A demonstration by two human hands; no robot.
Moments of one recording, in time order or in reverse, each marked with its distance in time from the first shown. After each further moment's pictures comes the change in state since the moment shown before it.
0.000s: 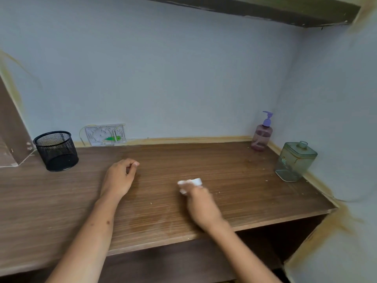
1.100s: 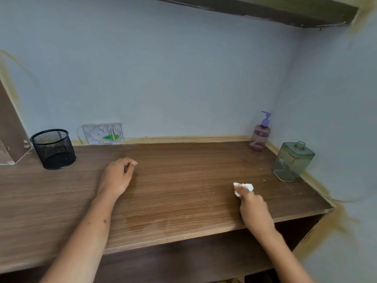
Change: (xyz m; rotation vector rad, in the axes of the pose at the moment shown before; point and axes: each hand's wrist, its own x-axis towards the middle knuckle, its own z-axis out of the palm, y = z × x) left_hand 0.001 -0.005 0.002 -0.013 -0.008 0.028; right_hand -0.046 0.076 -0.080 -0.209 0.083 0.362
